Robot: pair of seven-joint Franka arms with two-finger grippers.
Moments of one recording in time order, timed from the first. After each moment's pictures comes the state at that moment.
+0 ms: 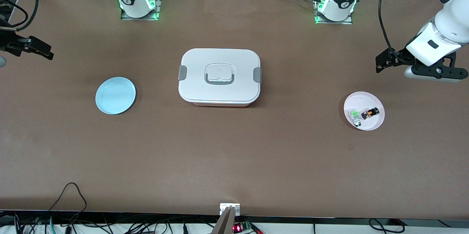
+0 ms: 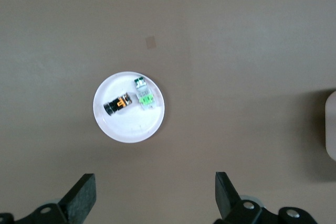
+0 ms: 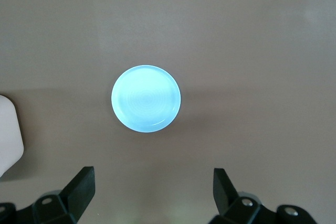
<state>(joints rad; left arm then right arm) -0.11 -0.03 0.03 -1.77 0.01 1.73 0.03 -0.08 -0.04 0.01 -1.69 -0.07 1.60 0.02</state>
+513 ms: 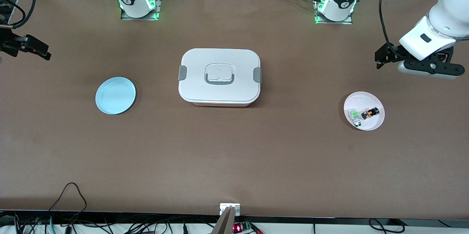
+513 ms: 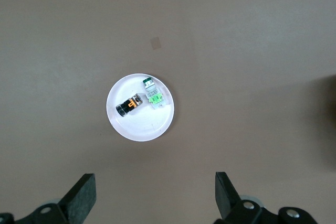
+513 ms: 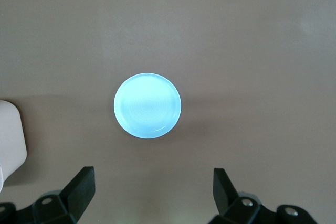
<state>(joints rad) -0.12 -0.03 0.00 -1.74 0.08 1.70 0.06 -0.08 -0.04 0.01 -1.67 -0.07 1.61 0.01</state>
